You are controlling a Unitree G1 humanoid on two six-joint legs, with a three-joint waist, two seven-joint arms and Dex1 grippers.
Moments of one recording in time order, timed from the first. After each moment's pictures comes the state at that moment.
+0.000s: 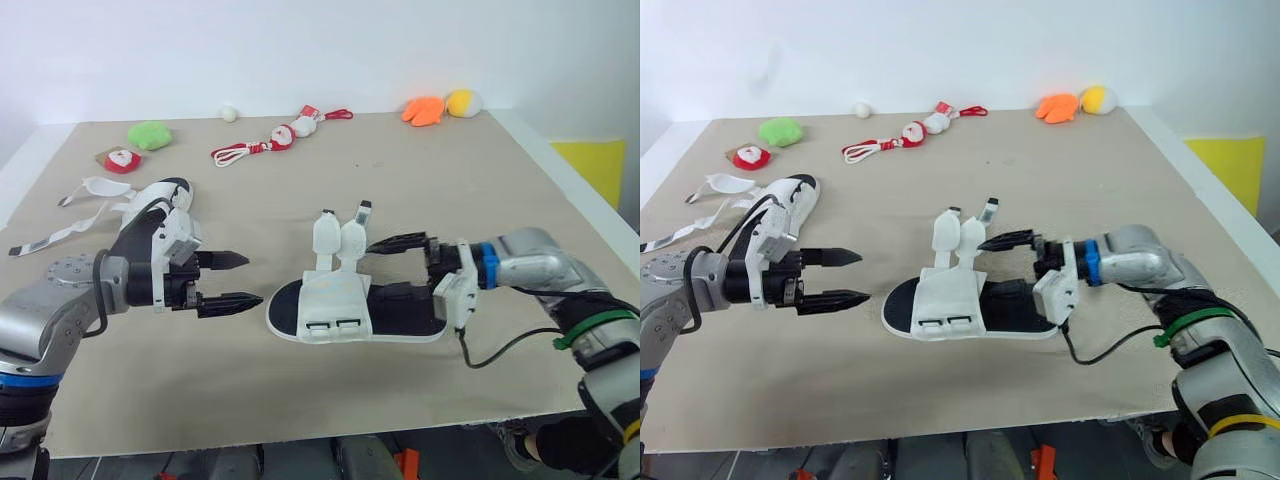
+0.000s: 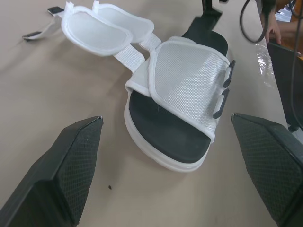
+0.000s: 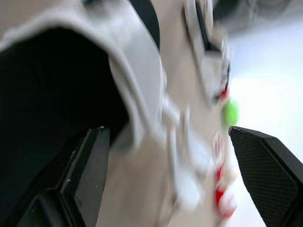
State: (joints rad) left arm -0.37 0.84 0.08 -0.29 -0.70 0.74 -1.08; right arm -0.83 -0.93 0.57 0.68 0.22 -1.14 1.02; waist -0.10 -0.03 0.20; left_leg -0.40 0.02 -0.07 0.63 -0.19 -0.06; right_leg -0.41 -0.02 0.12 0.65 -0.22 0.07
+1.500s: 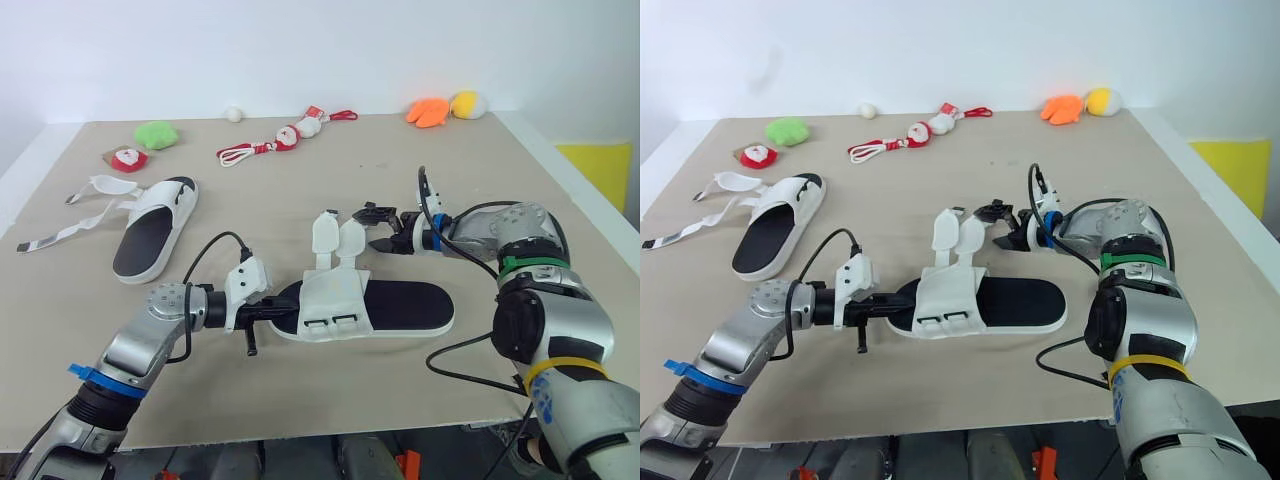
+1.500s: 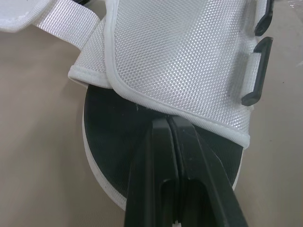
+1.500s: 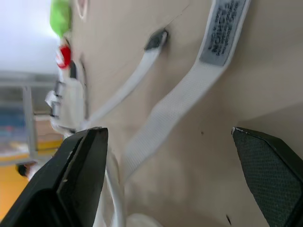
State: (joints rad) left arm -0.36 0.59 -0.23 -0.13 -0.31 0.38 -1.02; right arm -1.21 -0.43 -0.40 1.17 0.78 1.14 0.27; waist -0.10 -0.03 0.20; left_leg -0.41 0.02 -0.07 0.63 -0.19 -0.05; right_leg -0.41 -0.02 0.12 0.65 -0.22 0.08
